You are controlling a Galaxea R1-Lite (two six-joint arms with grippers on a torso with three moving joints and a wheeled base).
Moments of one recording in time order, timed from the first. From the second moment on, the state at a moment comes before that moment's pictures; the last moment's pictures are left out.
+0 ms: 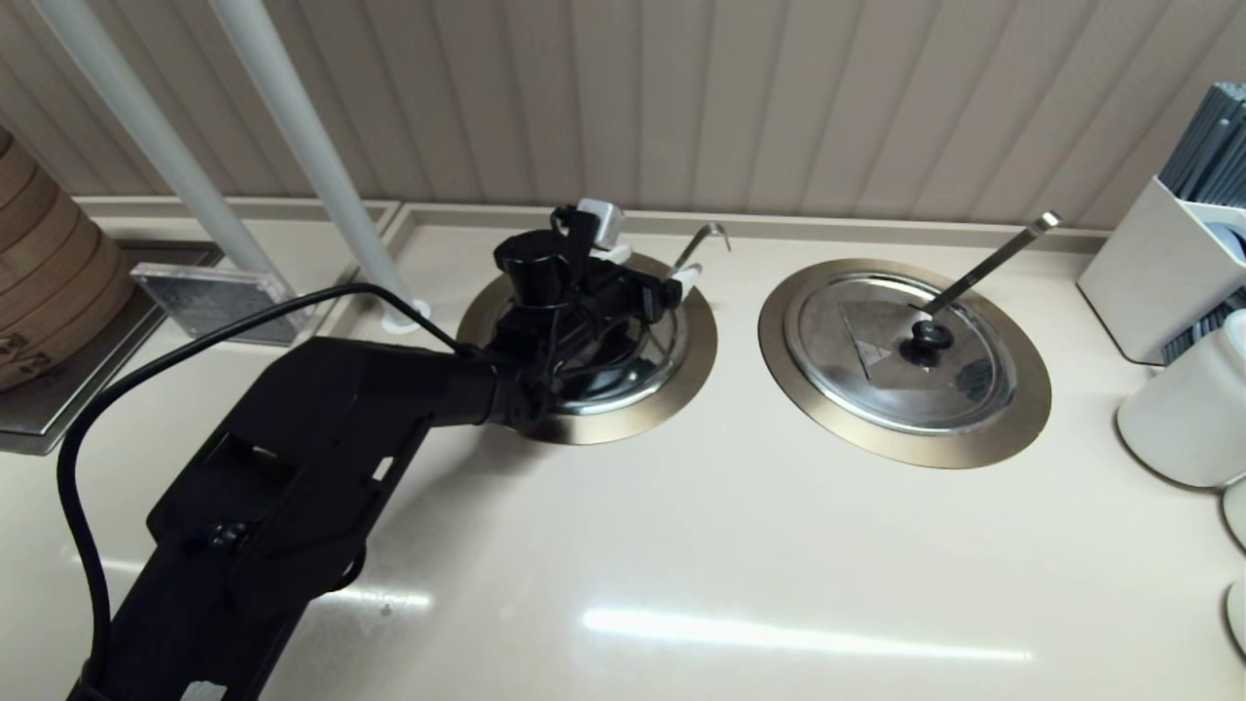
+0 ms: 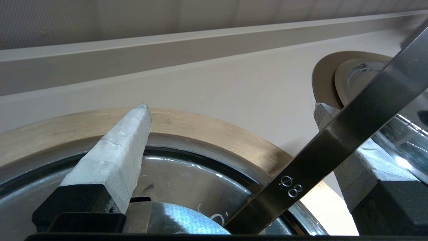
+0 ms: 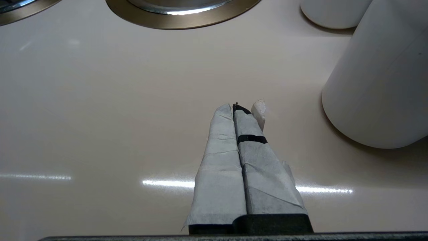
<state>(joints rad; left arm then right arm) -0.49 2.49 -1.97 -0.76 -0.22 -0.02 0.00 0.00 0.00 -0.01 -0.02 0.03</state>
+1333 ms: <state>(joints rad) -0.45 2.48 -1.98 -0.78 -0.15 -0.02 0.00 0.00 0.00 -0.01 -0.02 0.03</state>
